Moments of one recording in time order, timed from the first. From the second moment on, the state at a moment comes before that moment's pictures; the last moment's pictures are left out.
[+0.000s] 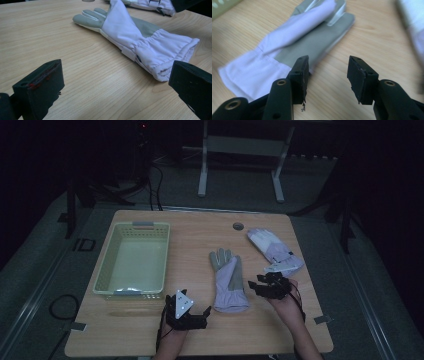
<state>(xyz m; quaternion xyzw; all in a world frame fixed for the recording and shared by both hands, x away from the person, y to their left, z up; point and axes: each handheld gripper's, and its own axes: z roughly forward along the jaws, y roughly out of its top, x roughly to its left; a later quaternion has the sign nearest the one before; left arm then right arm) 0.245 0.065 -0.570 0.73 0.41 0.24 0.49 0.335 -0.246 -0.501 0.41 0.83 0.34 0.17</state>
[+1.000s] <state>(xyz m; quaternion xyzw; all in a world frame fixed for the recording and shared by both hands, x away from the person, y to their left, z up) 0.243 0.070 -0.571 0.71 0.42 0.23 0.52 0.468 -0.329 -0.489 0.42 0.83 0.29 0.23</state>
